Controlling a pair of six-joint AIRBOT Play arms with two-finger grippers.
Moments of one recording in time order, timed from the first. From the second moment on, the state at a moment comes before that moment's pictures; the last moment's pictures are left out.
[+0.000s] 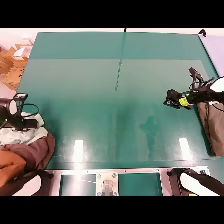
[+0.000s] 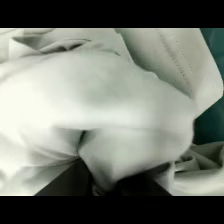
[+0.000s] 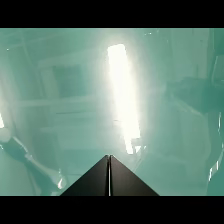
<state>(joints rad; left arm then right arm) 0.19 -1.11 0.72 1.87 -1.11 -1.61 -0.15 -1.13 0.95 -1.14 1.15 1.62</state>
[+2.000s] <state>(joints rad) -0.19 -1.36 0.90 0.93 -1.01 -1.39 0.14 -1.58 1.01 -0.67 0.99 1.27</state>
